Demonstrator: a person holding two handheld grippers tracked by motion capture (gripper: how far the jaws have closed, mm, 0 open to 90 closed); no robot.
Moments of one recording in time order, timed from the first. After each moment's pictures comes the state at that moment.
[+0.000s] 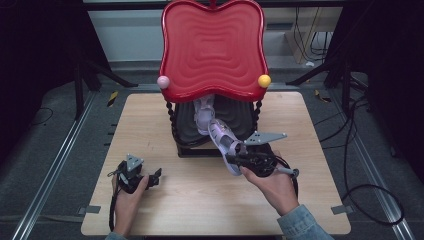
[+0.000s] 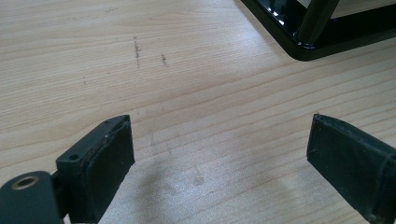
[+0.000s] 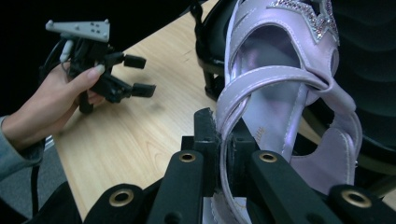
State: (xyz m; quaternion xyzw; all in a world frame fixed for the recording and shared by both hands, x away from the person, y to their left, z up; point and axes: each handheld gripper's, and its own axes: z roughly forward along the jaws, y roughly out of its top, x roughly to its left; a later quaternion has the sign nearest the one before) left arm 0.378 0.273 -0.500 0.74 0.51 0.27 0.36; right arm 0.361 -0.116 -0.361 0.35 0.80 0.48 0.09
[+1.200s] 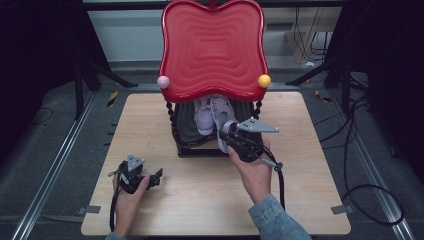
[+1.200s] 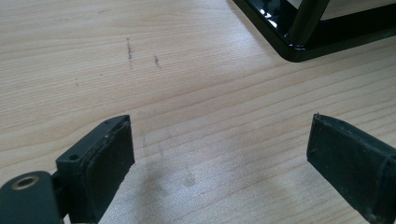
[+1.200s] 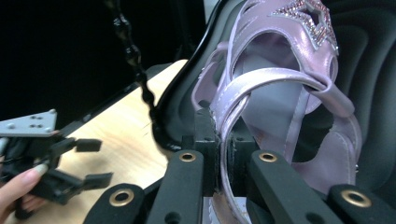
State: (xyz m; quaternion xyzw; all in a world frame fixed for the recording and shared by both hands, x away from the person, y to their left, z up) left arm 0.378 0.270 -0.499 0.74 0.50 0.26 0.36; right arm 0.389 -0.086 -0.356 0.41 0.71 0.54 0.20
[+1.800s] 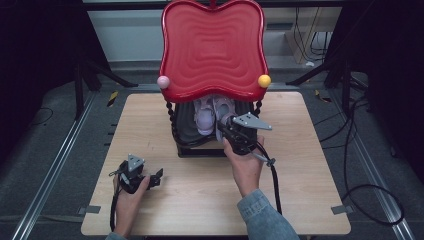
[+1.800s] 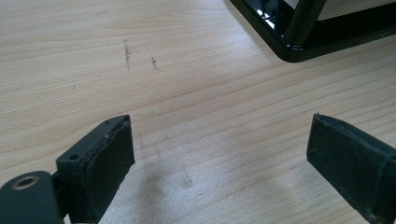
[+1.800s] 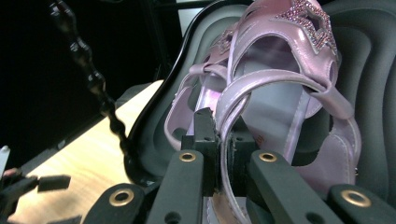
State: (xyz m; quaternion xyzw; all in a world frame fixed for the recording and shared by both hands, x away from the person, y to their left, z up) left arm 0.377 0.269 -0.499 0.74 0.50 0.26 0.36; right arm 0.411 -0.072 -0.366 0.44 0.67 0.55 0.24
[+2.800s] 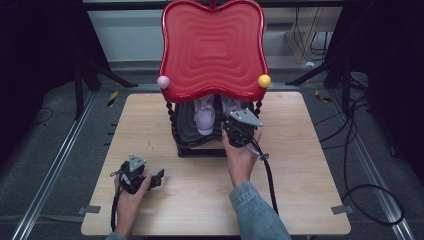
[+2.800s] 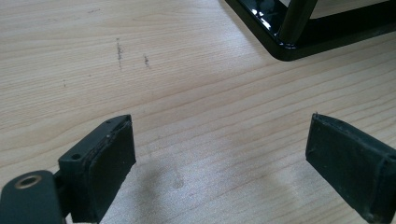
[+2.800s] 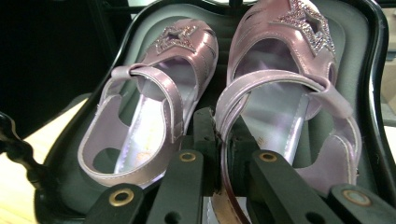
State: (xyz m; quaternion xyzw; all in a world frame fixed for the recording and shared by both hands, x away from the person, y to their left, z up) left arm 0.377 0.266 -0.500 0.74 0.50 0.26 0.36; right arm 0.443 -0.064 -0.385 0.47 0.64 0.51 0.32
